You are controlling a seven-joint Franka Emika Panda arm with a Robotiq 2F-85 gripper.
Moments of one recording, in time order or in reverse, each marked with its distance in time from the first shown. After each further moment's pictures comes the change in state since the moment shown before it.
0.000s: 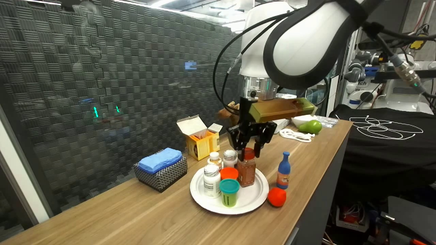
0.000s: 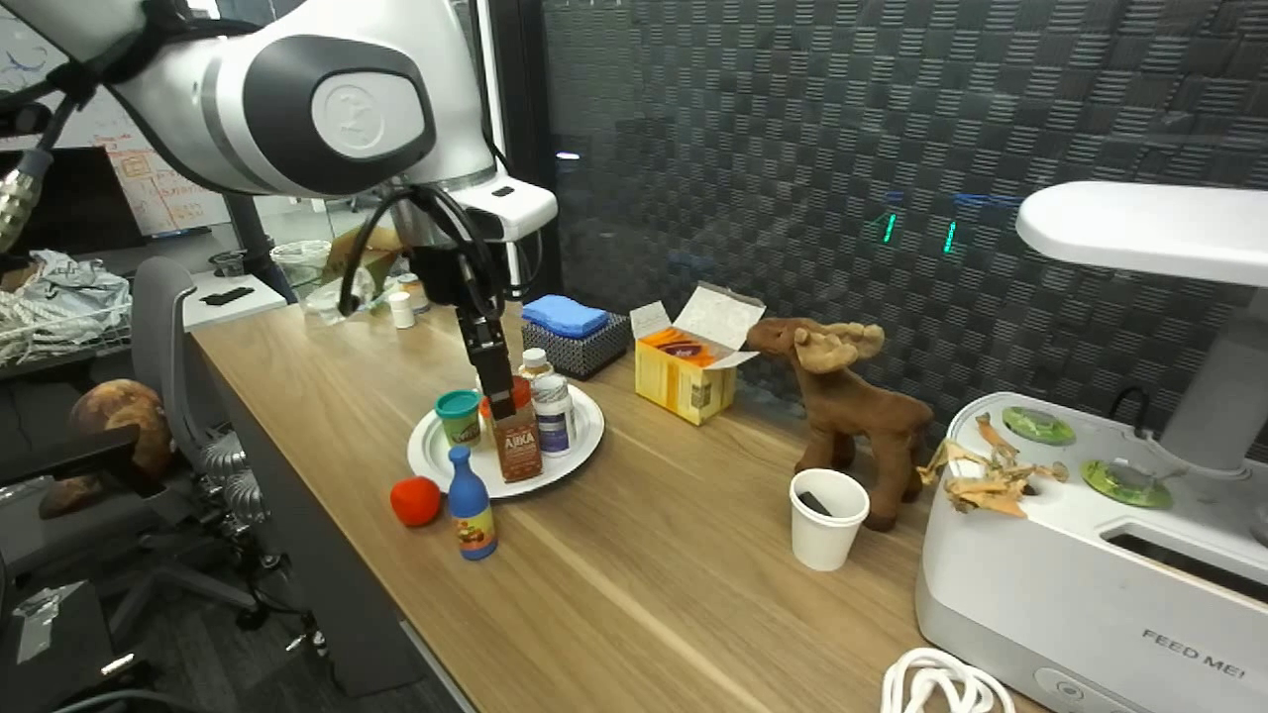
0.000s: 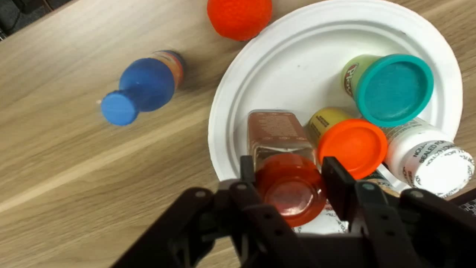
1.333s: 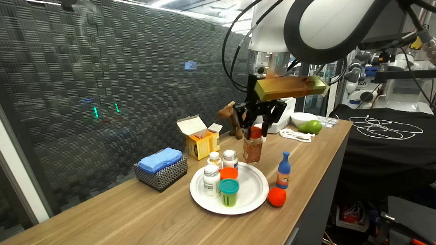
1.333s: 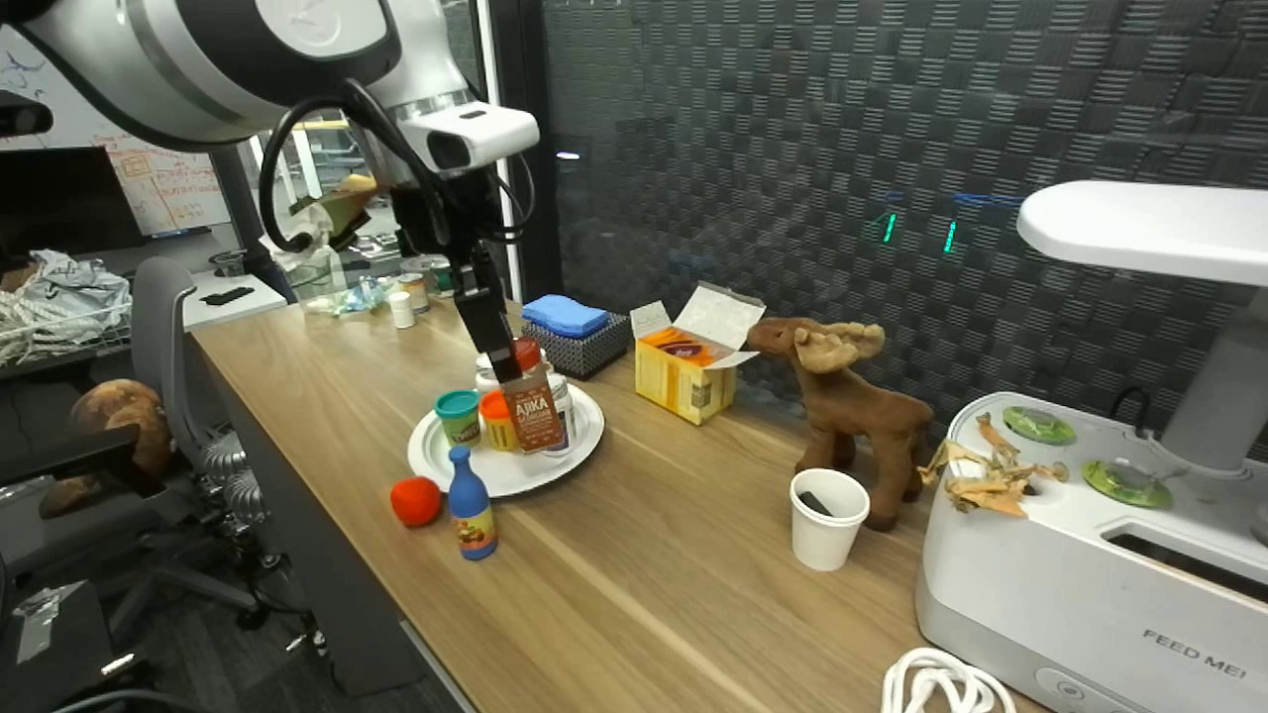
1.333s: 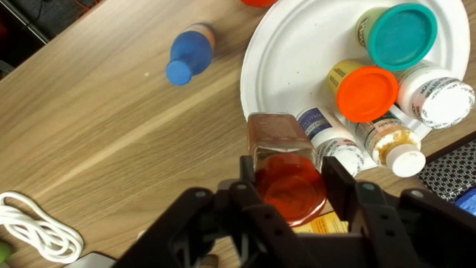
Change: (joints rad) arm -0.022 -0.136 0.003 -0.034 -0.139 -0.052 0.192
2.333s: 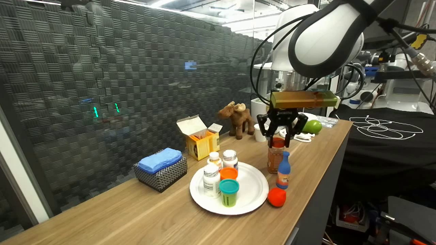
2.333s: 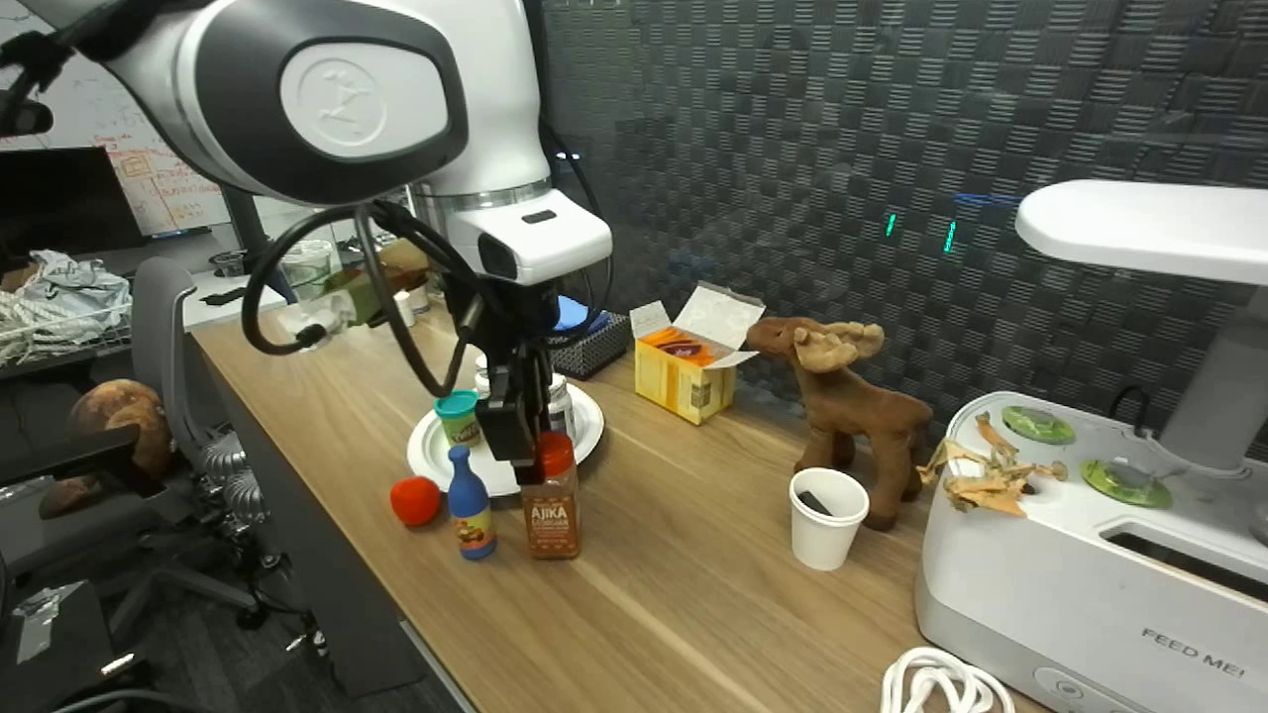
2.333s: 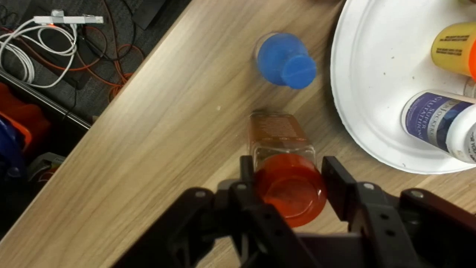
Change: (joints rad) arm -0.082 0.050 -0.099 -0.047 0.153 0.002 -0.021
